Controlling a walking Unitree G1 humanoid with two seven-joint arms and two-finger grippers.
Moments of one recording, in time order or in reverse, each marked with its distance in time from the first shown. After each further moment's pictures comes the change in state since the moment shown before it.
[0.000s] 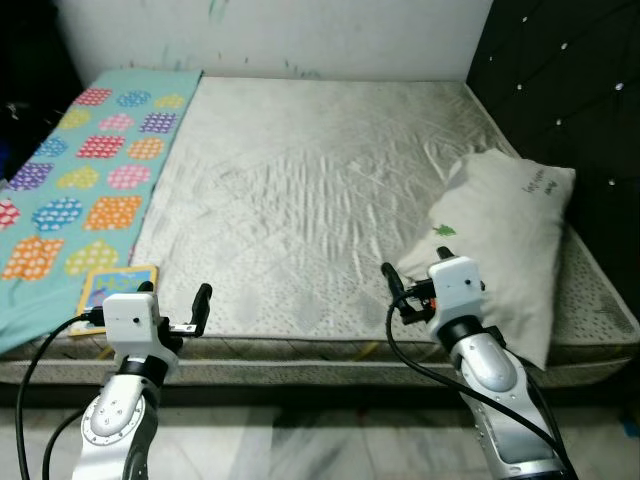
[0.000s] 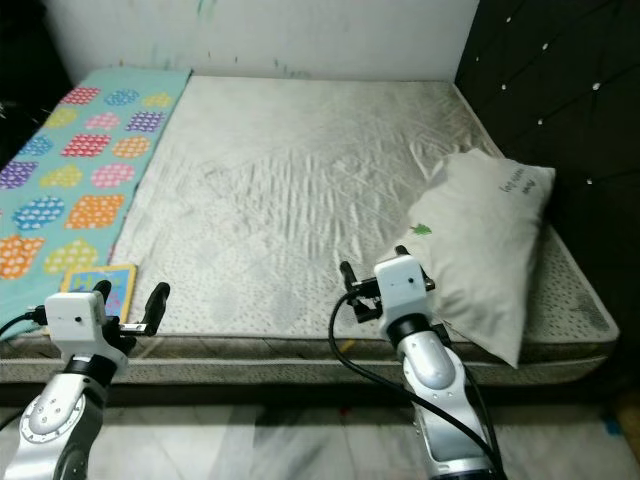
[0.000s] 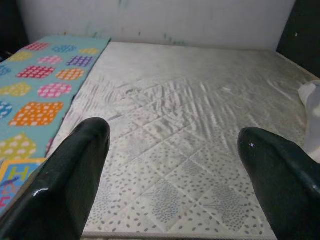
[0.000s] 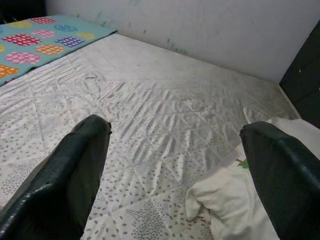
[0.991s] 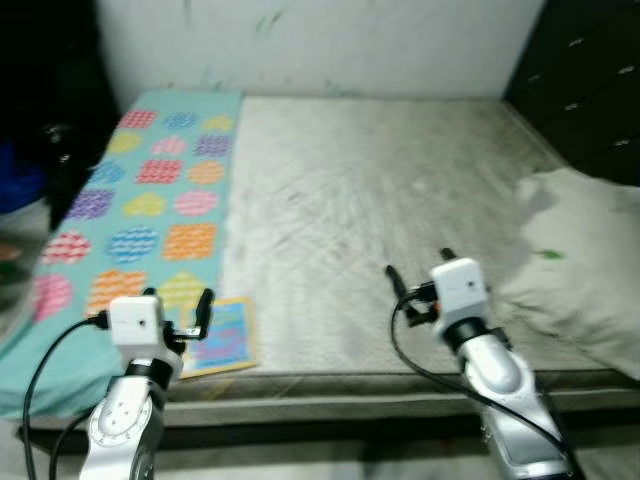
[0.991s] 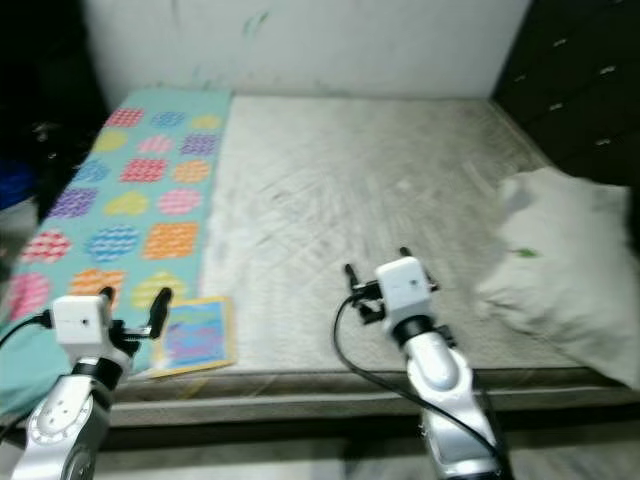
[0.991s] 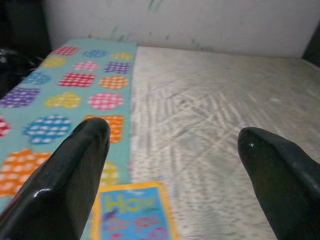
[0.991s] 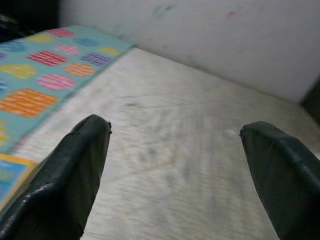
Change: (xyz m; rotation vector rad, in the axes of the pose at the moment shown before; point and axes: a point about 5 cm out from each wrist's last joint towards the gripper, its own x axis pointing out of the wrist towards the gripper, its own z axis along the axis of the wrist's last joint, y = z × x) left arm 0.002 -0.003 -0.004 -0.008 0.028 0.032; right arm -0.002 -0.007 0.000 -0.020 0.003 -0.014
